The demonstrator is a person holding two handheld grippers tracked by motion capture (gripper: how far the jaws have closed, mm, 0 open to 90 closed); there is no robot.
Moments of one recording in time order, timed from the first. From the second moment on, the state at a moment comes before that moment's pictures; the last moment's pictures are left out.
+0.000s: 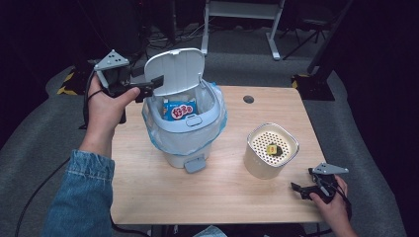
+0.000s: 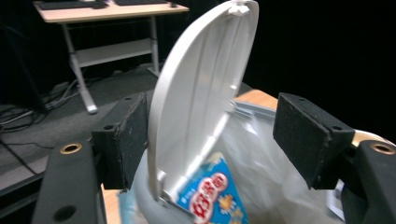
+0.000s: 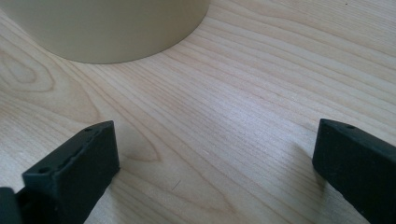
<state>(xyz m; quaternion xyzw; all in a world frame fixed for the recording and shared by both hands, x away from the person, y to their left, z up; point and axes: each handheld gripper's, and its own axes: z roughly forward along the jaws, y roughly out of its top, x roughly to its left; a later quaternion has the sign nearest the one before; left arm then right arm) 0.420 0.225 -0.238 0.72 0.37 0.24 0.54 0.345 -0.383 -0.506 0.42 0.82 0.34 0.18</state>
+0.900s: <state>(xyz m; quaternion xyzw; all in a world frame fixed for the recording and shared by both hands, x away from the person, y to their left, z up) 0.388 0.175 -0.272 0.78 0.31 0.12 0.53 0.345 -0.383 -0.506 0.42 0.82 0.34 0.18</state>
